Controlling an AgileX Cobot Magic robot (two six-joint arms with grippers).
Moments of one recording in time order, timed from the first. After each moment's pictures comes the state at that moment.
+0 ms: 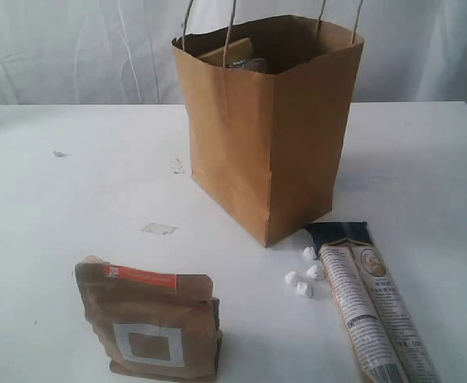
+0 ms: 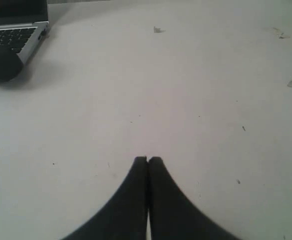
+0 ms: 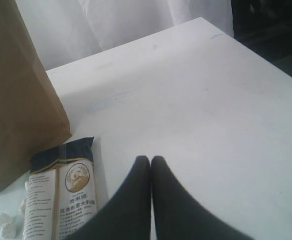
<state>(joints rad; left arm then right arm) 0.04 0.00 0.02 -0.10 0.41 0.15 -0.02 0.00 0.00 -0.13 0.35 0.39</state>
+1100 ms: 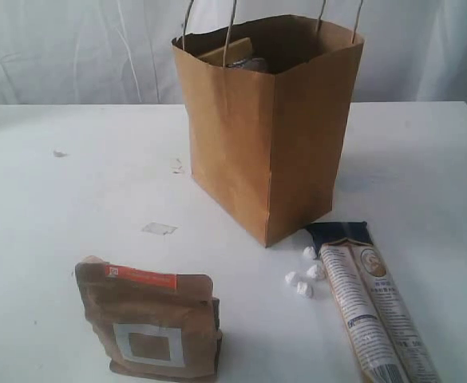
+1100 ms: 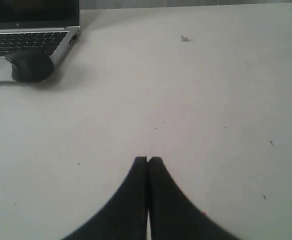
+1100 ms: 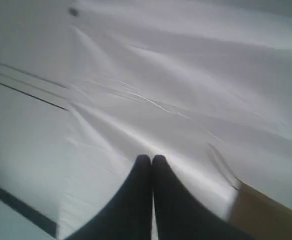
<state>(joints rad) 0.13 0.00 0.02 -0.10 0.38 0.15 -0.02 0.00 0.00 0.20 -0.42 1.11</state>
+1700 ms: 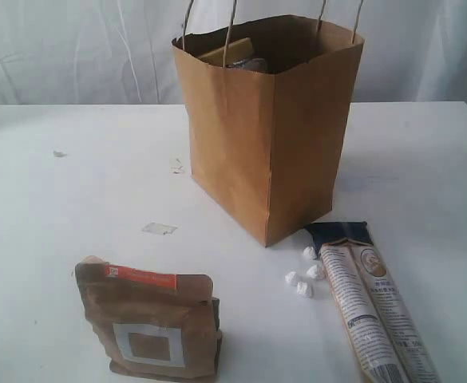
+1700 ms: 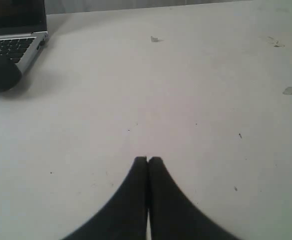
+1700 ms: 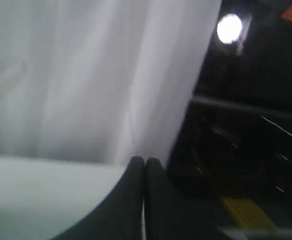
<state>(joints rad) 0.02 0.00 0.02 -0.10 0.38 0.15 -0.02 0.60 -0.57 -1.66 0.15 1.47</state>
